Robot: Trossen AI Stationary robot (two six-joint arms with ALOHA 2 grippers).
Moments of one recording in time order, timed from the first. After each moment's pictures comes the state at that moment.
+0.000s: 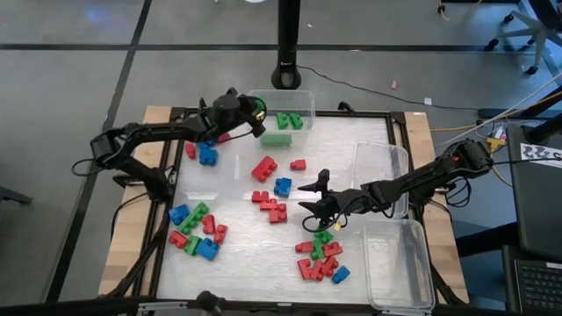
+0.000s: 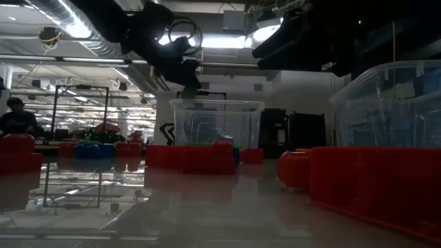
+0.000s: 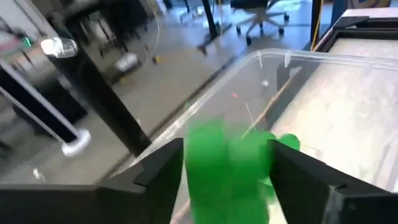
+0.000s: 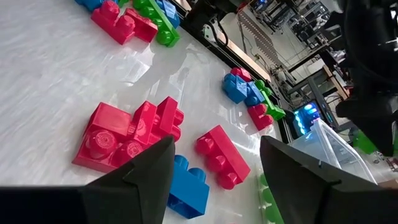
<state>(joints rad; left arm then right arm) 0.53 1.44 0.89 0.20 -0.32 0.21 0.32 1.44 0.71 0.34 0.49 -0.53</state>
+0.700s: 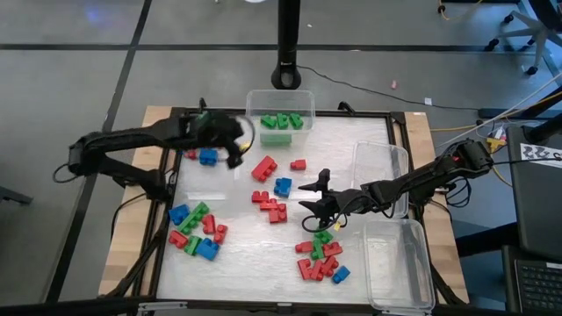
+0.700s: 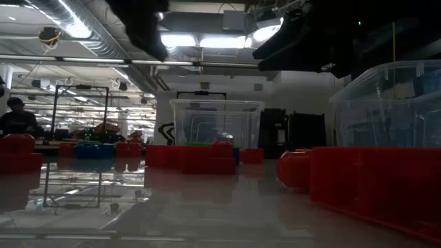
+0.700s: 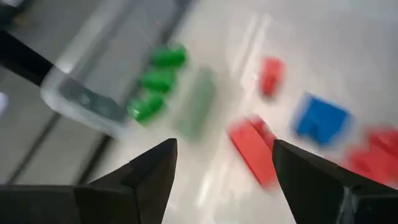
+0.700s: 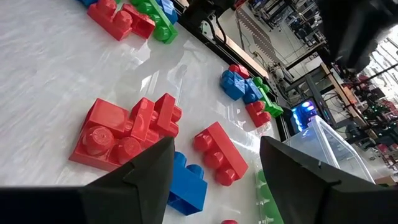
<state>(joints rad) 0.21 1.16 1.10 -0.75 -0.29 -0.01 0.32 1.44 0.71 0.33 0.50 -0.53</state>
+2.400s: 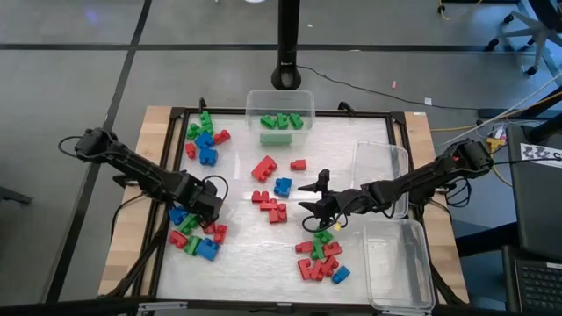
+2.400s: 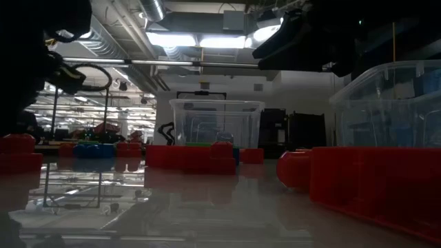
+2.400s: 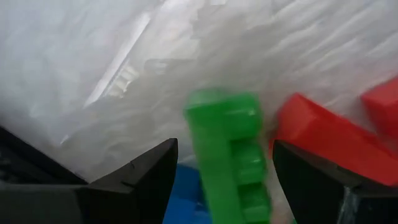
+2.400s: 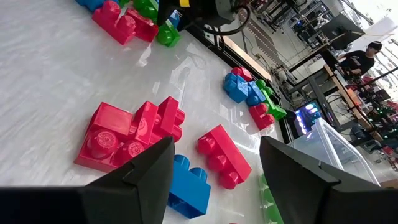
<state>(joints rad) -0.36 1.25 0.65 -0.99 -0.02 -1.08 0.32 1.44 0.71 0.33 0.49 -0.53</state>
